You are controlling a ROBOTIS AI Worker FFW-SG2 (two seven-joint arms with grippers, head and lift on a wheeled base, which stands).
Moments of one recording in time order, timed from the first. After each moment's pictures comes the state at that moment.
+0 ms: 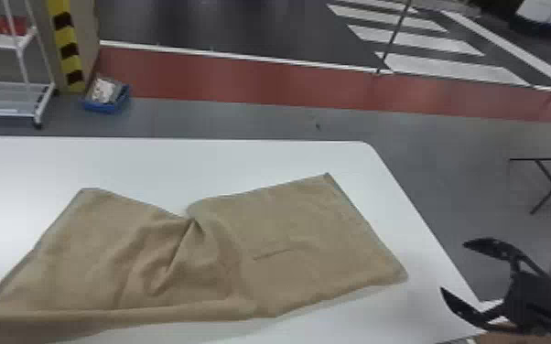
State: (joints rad) left arm 0.45 0.25 0.16 -2.18 -1.03 0.30 -1.20; right arm 0.28 -0.24 -0.84 -1.63 0.48 -0.51 1.11
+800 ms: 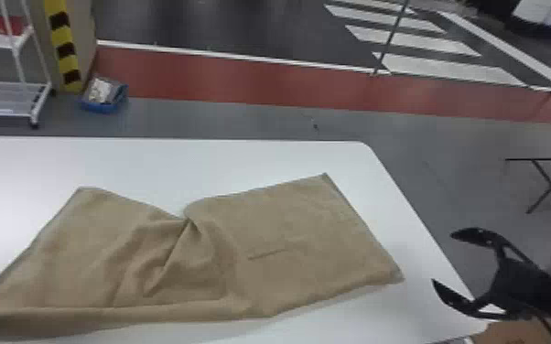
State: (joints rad) left arm 0.44 0.25 0.12 -2.17 -1.09 0.31 -1.17; right arm 0.26 -0.27 -0.79 -1.65 0.56 -0.50 1.11
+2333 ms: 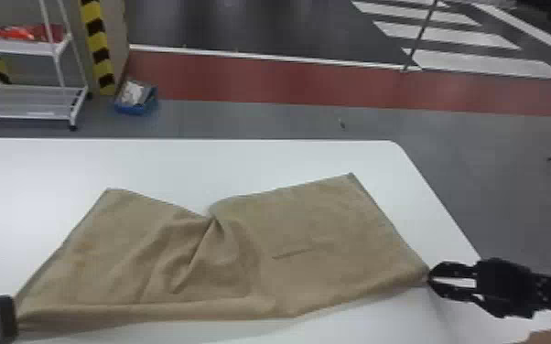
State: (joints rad) left arm 0.46 0.25 0.15 -2.21 -1.07 0.32 -1.21; right arm 0.20 -0.31 -0.60 -1.65 0.81 -0.39 1.25
